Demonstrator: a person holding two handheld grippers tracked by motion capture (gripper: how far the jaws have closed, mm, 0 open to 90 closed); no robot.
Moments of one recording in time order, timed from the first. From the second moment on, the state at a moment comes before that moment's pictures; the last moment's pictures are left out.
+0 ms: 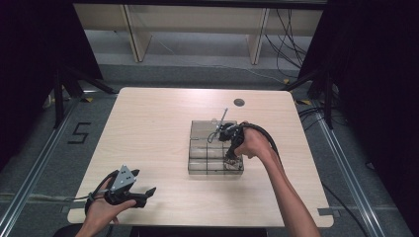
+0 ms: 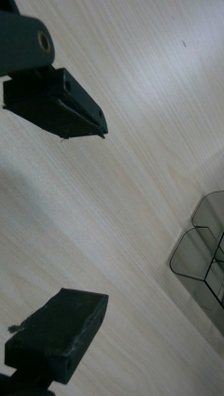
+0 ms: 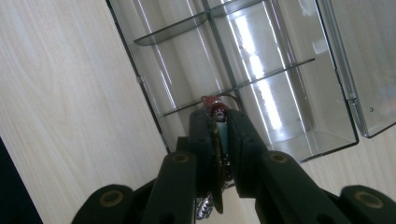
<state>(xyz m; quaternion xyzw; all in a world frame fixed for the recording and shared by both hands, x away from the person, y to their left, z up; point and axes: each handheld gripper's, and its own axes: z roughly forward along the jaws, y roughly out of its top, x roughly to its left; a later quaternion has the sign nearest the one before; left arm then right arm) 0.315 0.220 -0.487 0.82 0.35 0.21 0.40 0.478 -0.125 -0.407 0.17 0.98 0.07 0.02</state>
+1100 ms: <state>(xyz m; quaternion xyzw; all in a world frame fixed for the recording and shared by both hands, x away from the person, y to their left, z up) 0.315 0.220 -0.486 0.82 0.35 0.21 0.40 0.487 -0.126 -0.451 0.20 0.98 0.03 -0.03</state>
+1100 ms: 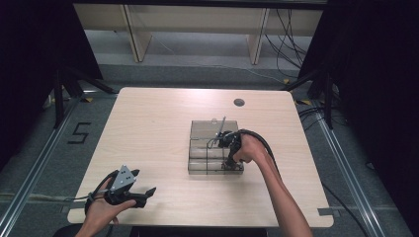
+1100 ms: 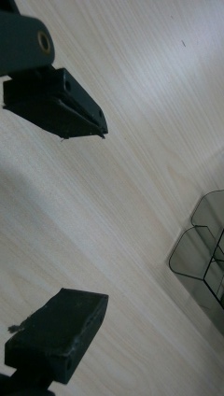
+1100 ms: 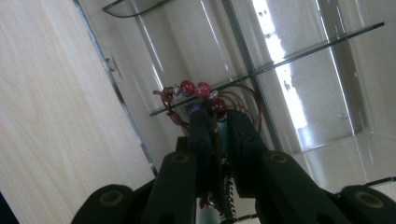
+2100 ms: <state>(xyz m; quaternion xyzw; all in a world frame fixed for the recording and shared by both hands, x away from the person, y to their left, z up) 0.315 0.219 -0.487 0.82 0.35 0.21 0.40 0.469 -0.143 -0.402 0.24 0.97 0.11 0.02</state>
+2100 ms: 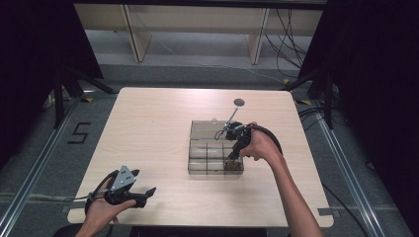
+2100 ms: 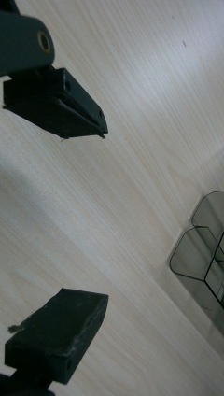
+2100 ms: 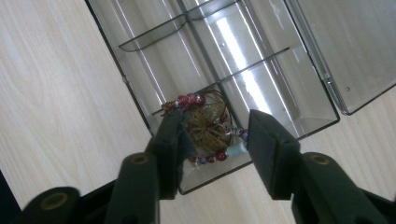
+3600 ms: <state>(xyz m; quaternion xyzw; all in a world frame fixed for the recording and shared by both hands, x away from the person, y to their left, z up) 0.315 0.219 -0.487 0.82 0.36 0.21 0.40 0.422 -0.196 -0.404 0.31 0.93 0.18 0.08</state>
